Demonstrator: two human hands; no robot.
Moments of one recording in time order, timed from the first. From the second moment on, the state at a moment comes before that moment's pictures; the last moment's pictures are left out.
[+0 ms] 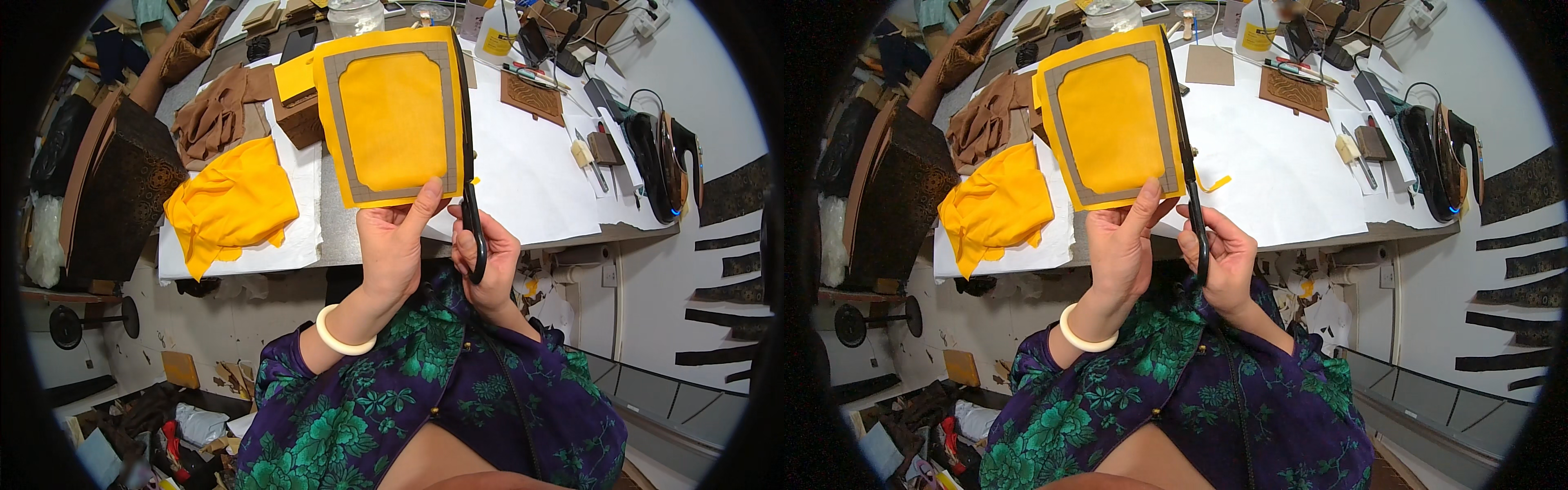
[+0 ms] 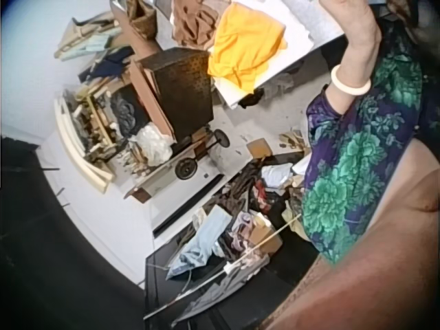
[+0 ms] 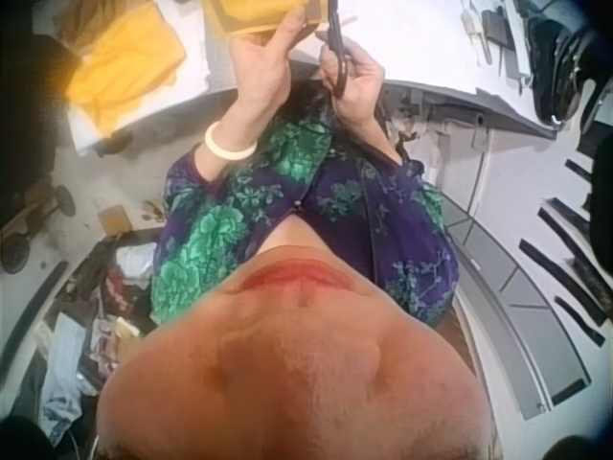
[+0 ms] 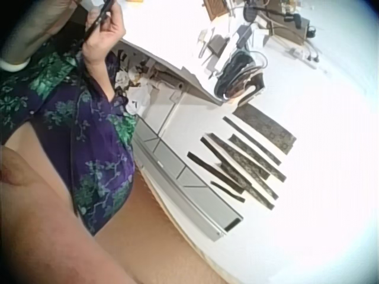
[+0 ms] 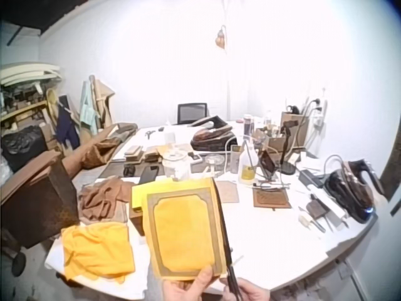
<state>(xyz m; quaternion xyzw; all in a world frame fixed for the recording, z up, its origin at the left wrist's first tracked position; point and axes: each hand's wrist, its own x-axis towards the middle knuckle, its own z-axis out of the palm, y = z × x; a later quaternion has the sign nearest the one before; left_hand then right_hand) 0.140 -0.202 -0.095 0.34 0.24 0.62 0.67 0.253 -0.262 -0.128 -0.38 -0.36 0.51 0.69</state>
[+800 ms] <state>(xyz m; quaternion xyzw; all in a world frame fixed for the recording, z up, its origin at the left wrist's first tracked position) 0.062 -0.167 -0.102 0.47 0.21 0.55 0.65 0.275 -0.200 -0.088 -0.36 -0.29 0.42 0.78</state>
